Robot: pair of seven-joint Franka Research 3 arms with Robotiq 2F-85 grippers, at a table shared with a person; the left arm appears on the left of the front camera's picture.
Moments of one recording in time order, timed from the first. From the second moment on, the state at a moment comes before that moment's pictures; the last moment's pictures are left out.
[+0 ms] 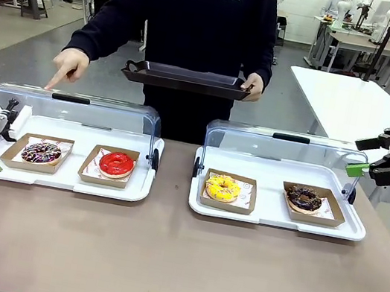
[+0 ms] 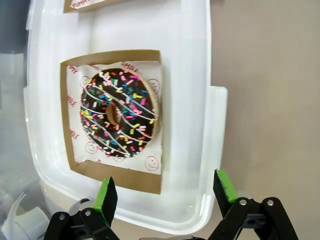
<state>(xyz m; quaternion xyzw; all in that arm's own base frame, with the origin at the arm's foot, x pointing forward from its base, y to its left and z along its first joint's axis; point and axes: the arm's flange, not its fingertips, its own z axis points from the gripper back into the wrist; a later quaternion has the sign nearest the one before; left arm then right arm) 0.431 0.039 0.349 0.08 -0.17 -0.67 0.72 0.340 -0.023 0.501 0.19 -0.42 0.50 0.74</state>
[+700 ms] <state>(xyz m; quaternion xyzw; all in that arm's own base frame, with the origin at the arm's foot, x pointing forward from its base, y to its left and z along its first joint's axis) 0.447 0.038 0.338 0.09 -0.15 -0.67 0.72 0.340 -0.023 0.501 0.19 -0.42 0.50 0.74</state>
